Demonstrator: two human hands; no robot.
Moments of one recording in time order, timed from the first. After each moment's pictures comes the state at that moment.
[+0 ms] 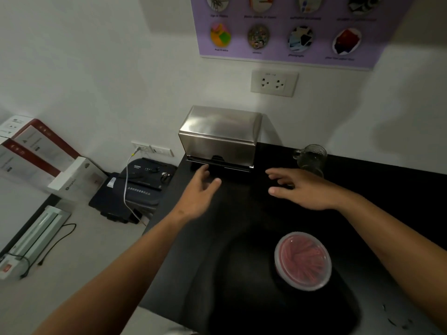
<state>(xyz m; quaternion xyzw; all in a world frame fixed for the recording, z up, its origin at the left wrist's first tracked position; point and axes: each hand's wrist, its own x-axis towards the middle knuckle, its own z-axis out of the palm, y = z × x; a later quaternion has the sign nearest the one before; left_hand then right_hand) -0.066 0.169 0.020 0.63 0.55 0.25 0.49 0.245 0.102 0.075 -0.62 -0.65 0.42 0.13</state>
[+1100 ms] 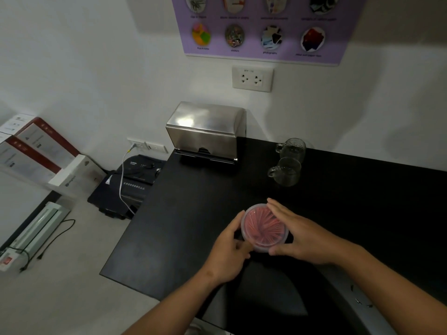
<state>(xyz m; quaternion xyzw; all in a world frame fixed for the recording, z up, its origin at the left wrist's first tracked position) 0.020 -0.020 0.015 0.60 0.45 0.25 0.61 0.267 -0.029 0.026 -0.57 -0.71 0.41 0.05</state>
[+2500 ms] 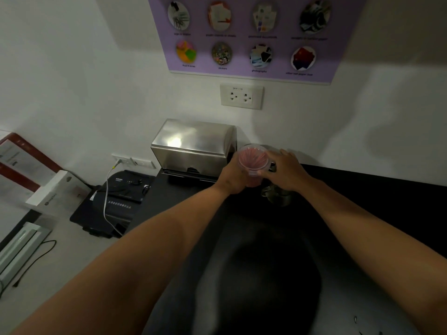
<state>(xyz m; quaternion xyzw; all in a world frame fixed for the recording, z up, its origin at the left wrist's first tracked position) 0.114 0.216 0.035 0.75 0.46 0.20 0.42 0.316 0.180 0.024 -0.69 -0.69 0.16 0.17</state>
